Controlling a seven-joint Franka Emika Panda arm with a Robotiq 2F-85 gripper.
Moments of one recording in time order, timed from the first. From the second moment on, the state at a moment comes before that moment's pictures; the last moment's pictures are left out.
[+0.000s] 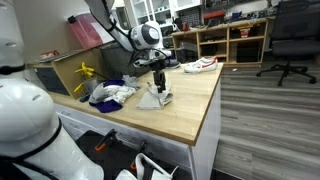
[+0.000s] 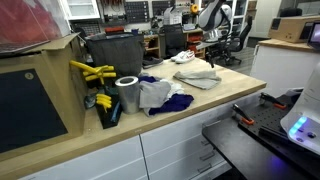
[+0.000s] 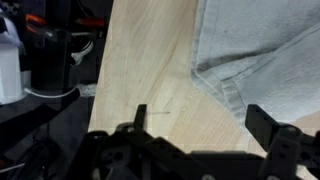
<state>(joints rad) 0.03 0.32 -0.11 -2.14 -0.17 2.12 1.24</state>
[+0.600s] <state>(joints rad) 0.03 0.24 -0.12 -2.43 -0.33 2.57 1.20</state>
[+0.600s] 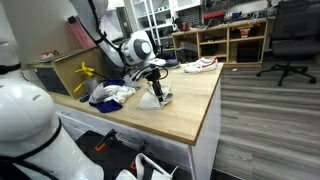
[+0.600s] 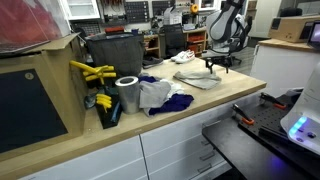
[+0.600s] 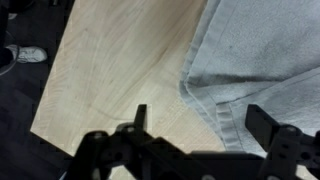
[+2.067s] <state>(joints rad) 0.03 0.21 -0.12 -2.47 -0.32 2.70 1.10</state>
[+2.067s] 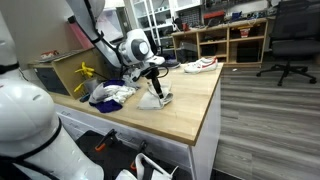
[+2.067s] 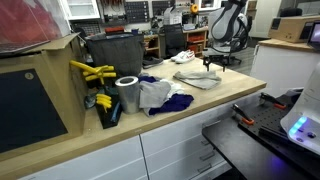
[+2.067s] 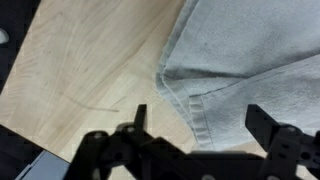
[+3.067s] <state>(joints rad) 0.07 0.34 -0.13 -2.35 -0.25 2.71 1.06</state>
